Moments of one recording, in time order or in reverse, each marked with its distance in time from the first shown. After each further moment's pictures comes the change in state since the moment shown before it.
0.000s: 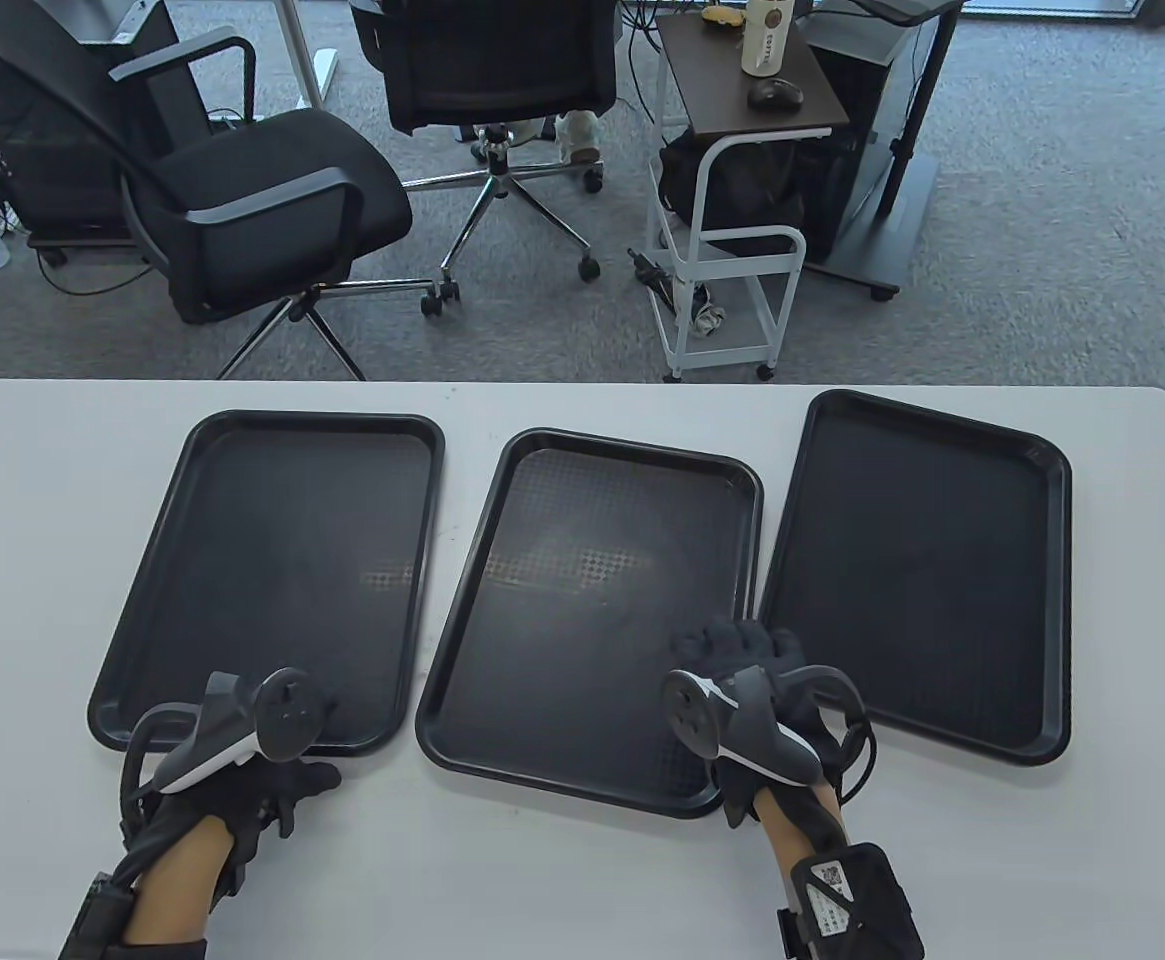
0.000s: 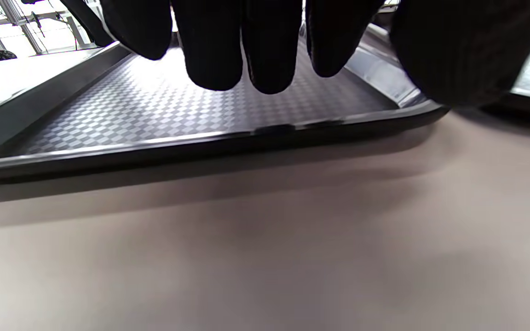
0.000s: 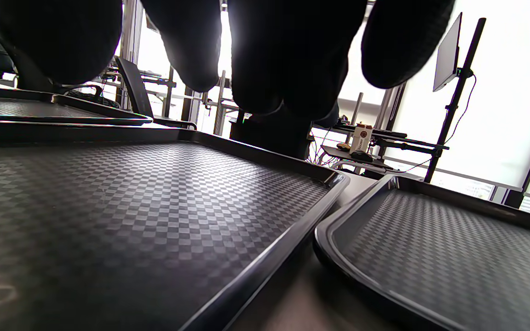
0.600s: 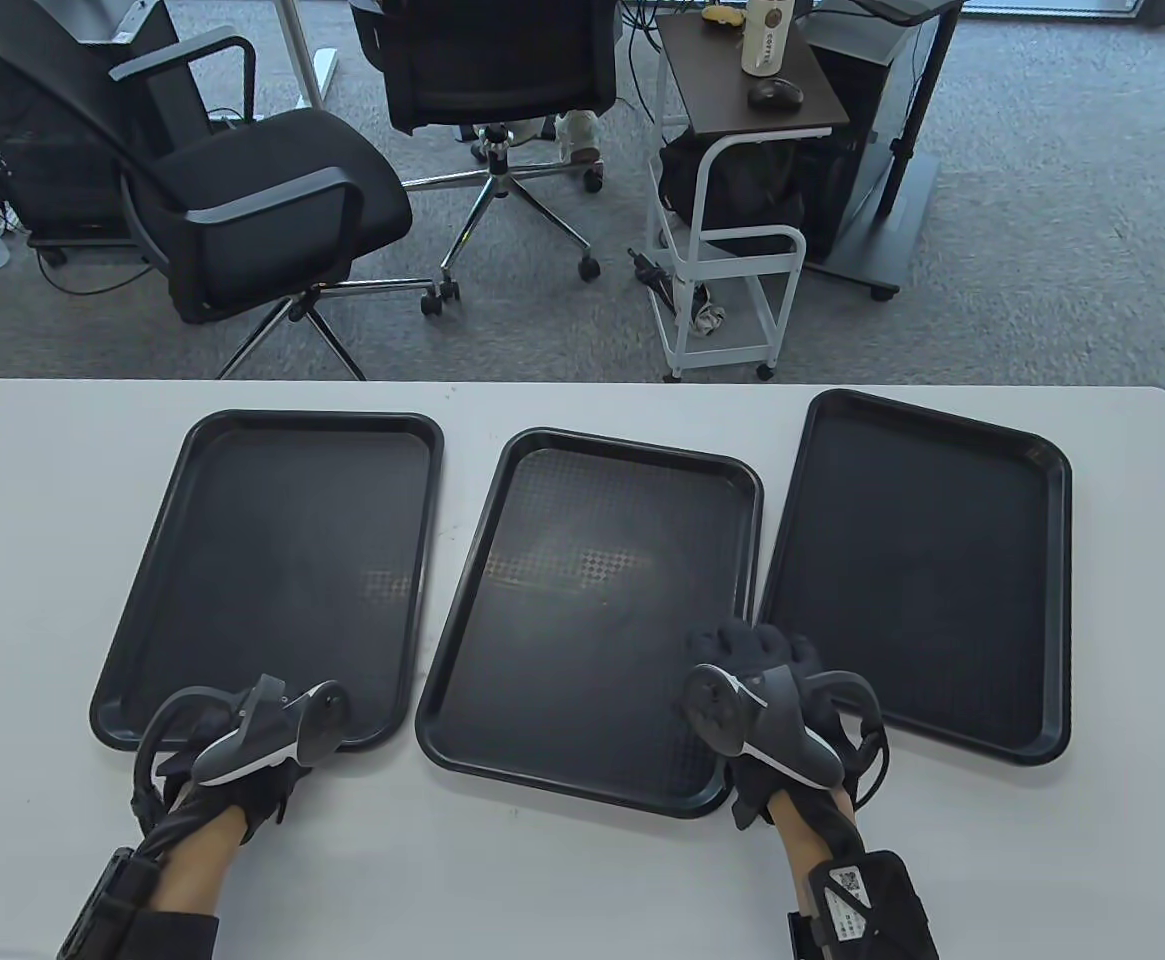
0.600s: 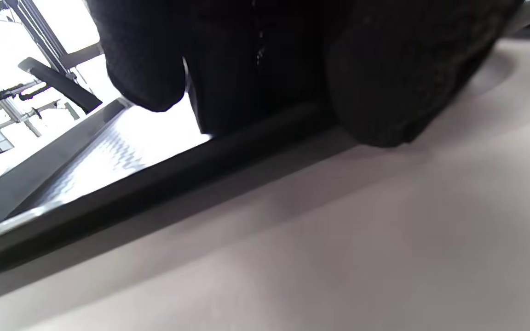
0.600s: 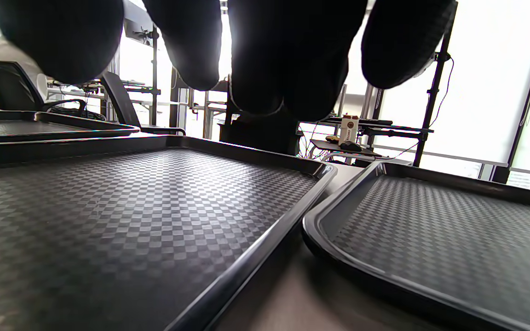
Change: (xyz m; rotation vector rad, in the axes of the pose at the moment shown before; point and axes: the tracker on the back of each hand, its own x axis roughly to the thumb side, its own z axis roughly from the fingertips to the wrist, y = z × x) left_hand 0.015 -0.007 -0.019 0.170 -0.038 -0.265; right_hand -0.016 0.000 0.007 -0.002 0.063 -0.074
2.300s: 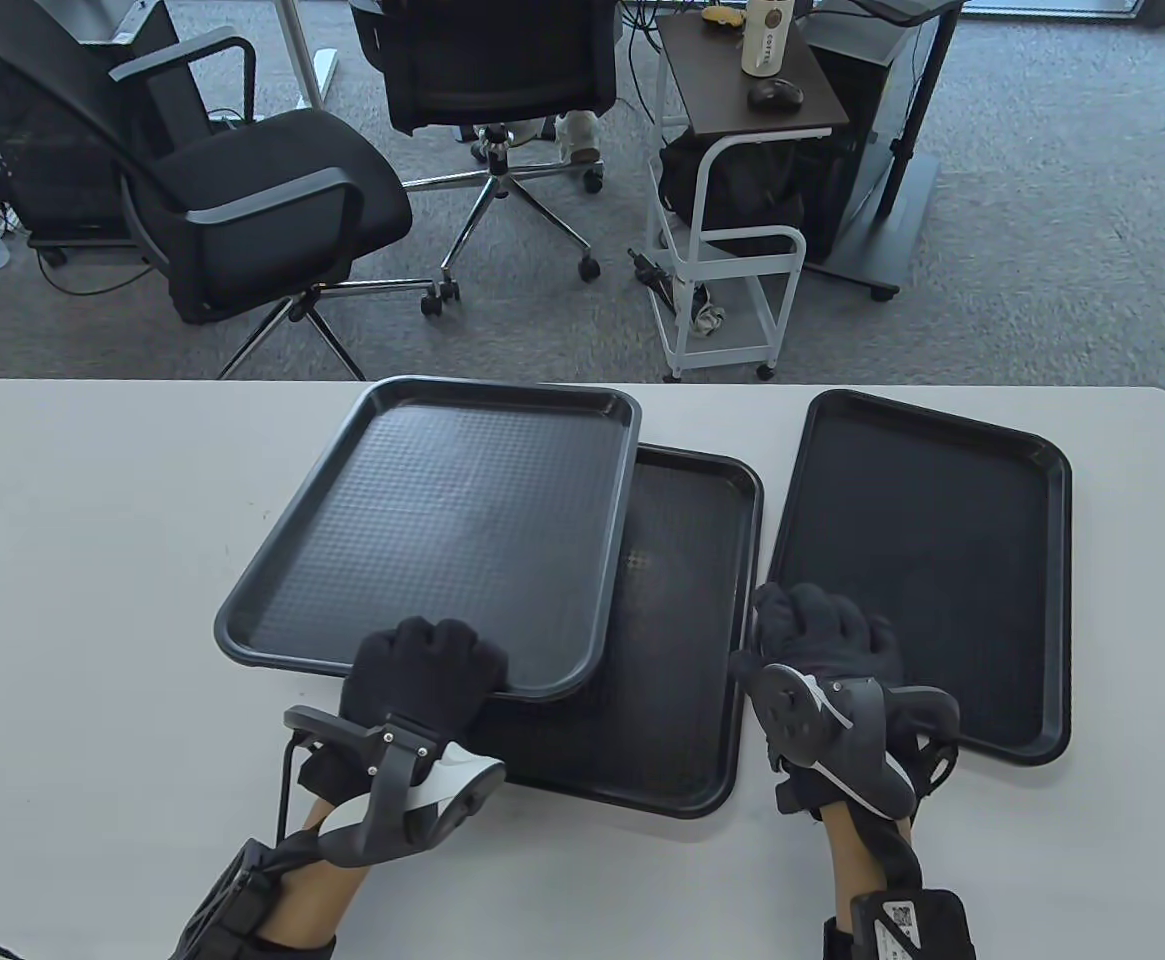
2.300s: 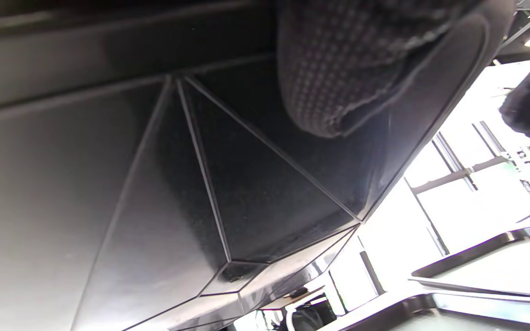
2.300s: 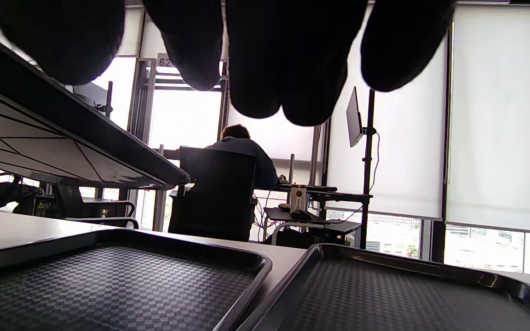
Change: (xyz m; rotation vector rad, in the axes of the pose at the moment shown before) left_hand 0.119 0.145 0.056 0.886 -0.081 -0.019; right_hand -0.039 -0.049 0.023 -0.259 0.152 -0.004
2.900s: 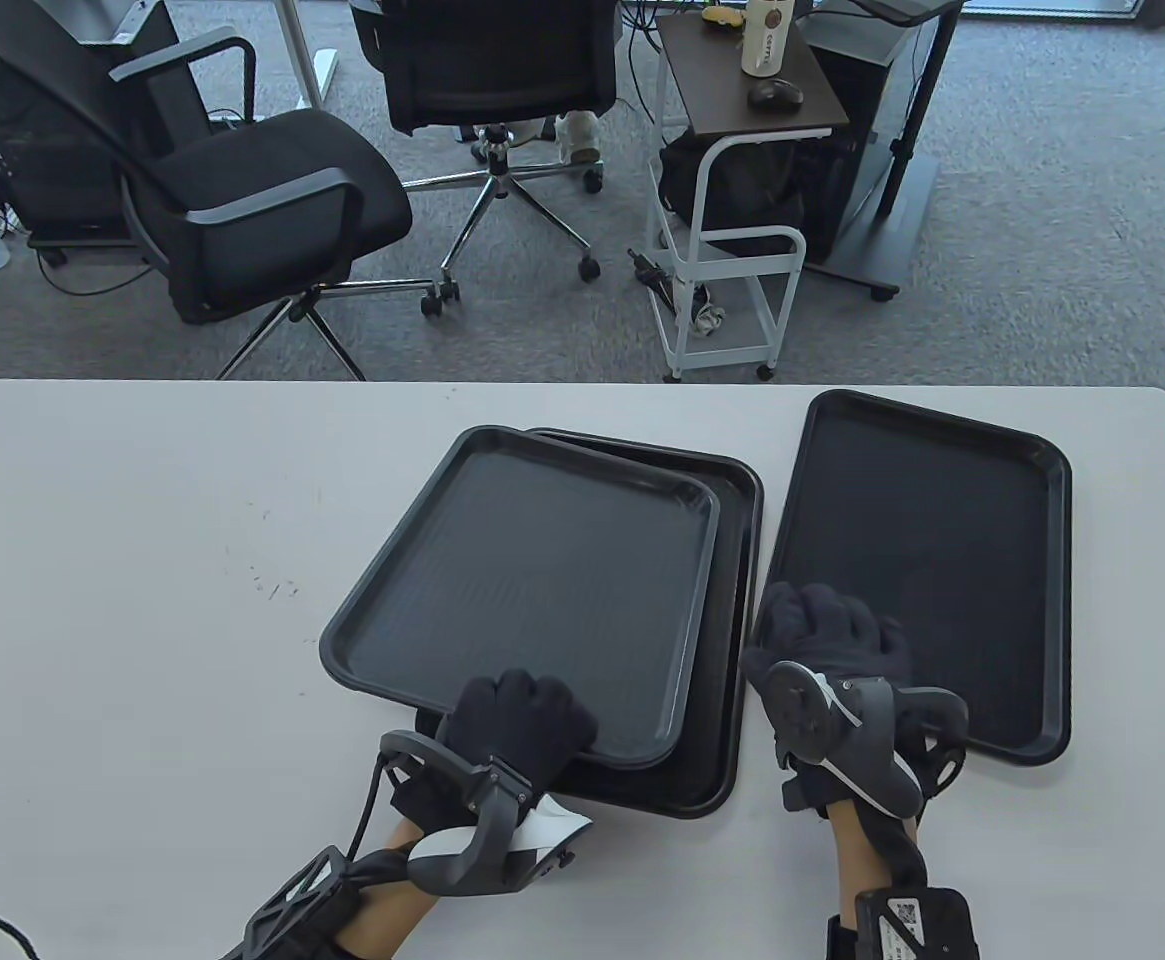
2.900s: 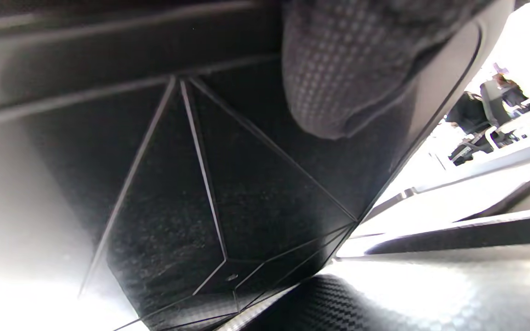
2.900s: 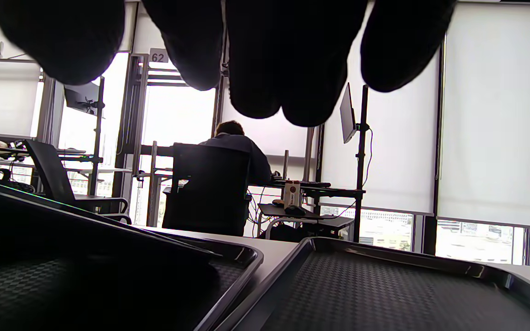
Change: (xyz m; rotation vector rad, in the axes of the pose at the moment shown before) left_hand 0.067 -0.030 0.016 -0.052 -0.217 -0.024; right_hand -0.004 0.005 -0.001 0.019 0.016 0.007
